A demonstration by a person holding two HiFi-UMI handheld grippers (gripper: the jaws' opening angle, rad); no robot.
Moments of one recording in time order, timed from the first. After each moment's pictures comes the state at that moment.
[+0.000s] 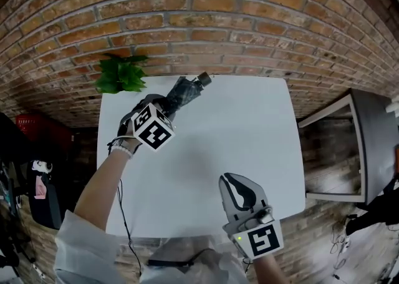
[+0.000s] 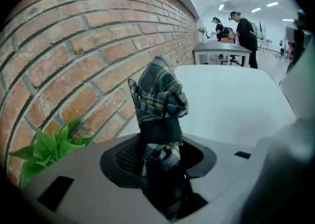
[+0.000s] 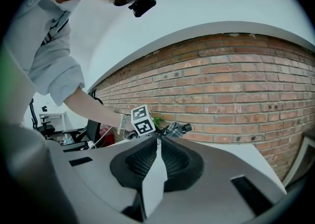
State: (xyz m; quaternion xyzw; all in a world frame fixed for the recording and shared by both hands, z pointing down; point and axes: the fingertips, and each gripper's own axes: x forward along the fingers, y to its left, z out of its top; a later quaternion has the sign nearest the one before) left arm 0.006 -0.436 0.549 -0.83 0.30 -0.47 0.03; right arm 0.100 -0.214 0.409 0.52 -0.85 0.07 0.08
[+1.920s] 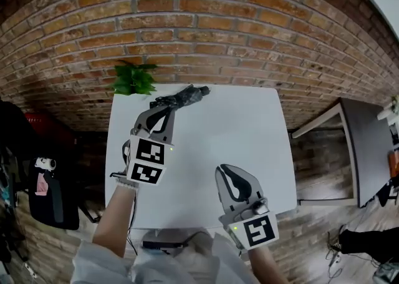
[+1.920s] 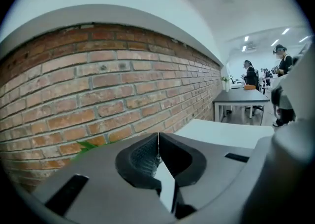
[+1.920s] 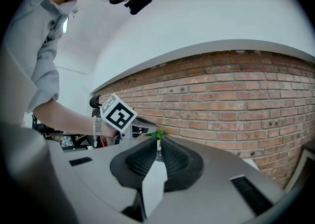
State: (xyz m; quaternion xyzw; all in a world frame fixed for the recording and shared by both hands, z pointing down) left arm -0.013 -0.342 0.378 -0.87 0.45 -0.20 0.02; right arm 0.079 -0.184 0.340 0.52 -0.86 0.02 0.05
